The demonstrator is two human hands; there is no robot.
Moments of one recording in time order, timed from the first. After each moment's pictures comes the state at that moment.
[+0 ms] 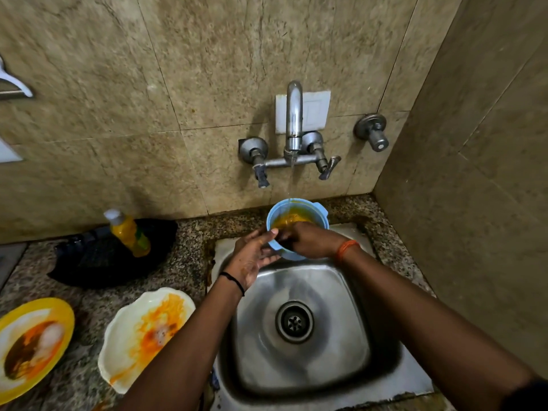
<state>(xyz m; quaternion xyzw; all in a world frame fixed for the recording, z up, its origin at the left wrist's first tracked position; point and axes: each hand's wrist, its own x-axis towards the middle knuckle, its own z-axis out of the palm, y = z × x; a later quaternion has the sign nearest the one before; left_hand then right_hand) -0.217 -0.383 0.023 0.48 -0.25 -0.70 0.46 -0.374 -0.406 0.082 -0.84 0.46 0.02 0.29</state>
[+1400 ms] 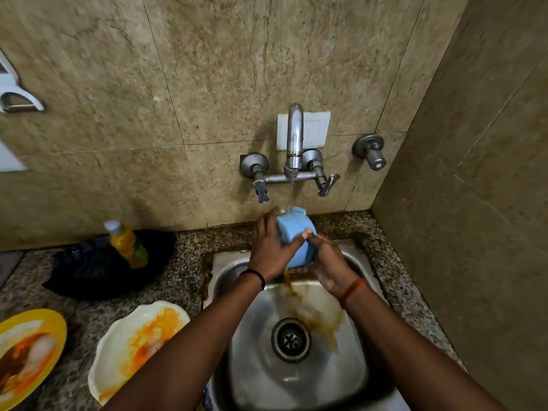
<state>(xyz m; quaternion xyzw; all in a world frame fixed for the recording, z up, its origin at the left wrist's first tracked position) -0.255 -0.408 0.035 0.61 -0.64 -0.28 0.39 -0.384 -0.397 0.046 -0.25 0.52 -0.47 0.67</state>
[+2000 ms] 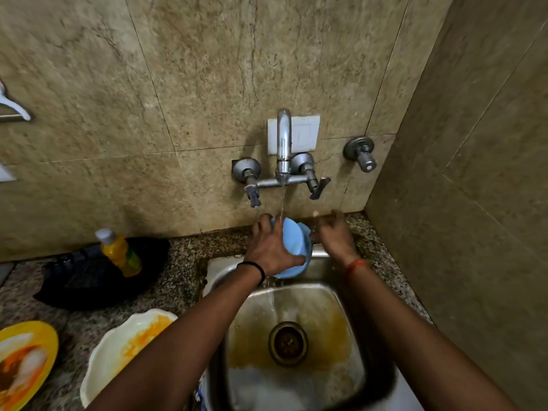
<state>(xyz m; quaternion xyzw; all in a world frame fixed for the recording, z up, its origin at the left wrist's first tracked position) -0.260 -0.419 0.055 0.62 -0.75 -0.17 0.16 -0.412 -0.423 0.079 -0.45 0.69 -0.40 0.39</state>
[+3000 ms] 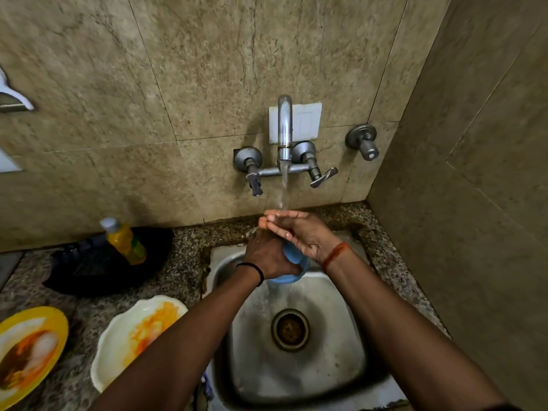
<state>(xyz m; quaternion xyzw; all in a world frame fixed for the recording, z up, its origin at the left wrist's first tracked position) -0.252 -0.391 0.044 0.61 -0.78 -0.14 0.10 -0.357 -0.403 0.100 -0.26 0.39 -0.44 0.76</state>
